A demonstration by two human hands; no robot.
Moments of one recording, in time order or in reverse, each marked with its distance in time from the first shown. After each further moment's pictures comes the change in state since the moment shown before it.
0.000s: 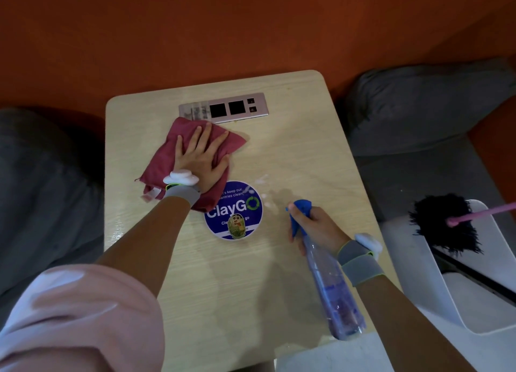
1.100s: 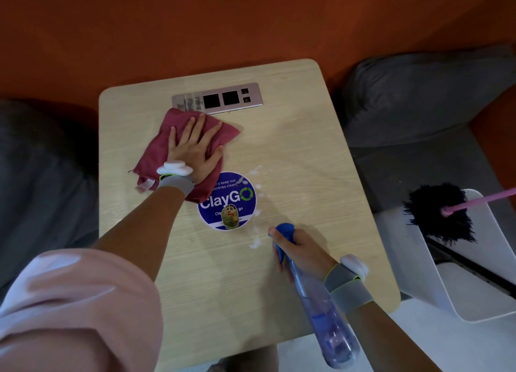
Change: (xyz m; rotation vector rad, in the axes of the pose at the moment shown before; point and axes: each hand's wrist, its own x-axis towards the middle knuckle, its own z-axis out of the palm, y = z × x) left_hand 0.001 -0.001 0.002 0.022 0.005 -0.011; right_hand -0.038 0.022 0.033 -0.009 -0.165 0.078
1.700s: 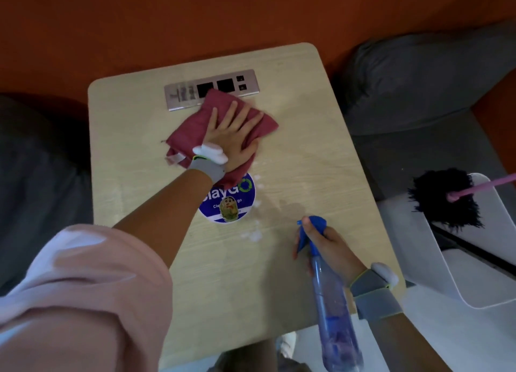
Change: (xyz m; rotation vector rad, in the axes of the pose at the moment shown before) left_hand 0.019 0.070 -0.001 0.083 -0.068 0.297; right_hand -0.021 0.025 -0.021 0.285 0.158 -0.034
